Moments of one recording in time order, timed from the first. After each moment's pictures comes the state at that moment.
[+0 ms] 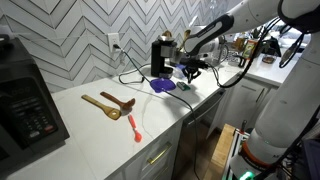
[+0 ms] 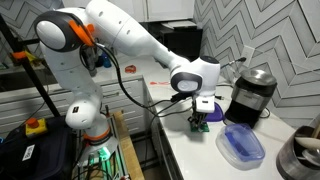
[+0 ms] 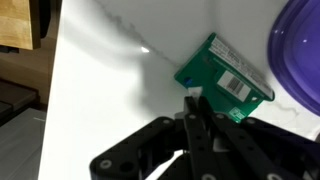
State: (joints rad) arm -0.28 -0.06 -0.23 -2.28 -0.05 2.26 0.89
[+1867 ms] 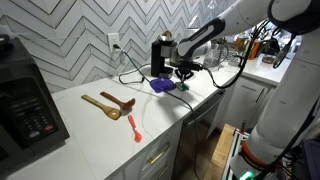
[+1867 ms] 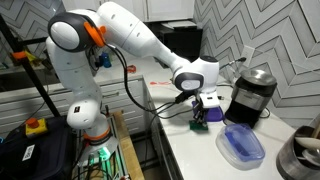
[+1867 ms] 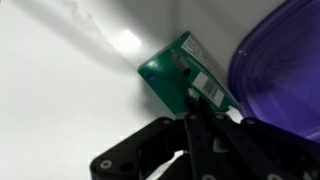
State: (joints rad) arm -0.23 0.01 -0.21 -2.26 -0.03 2.35 0.75
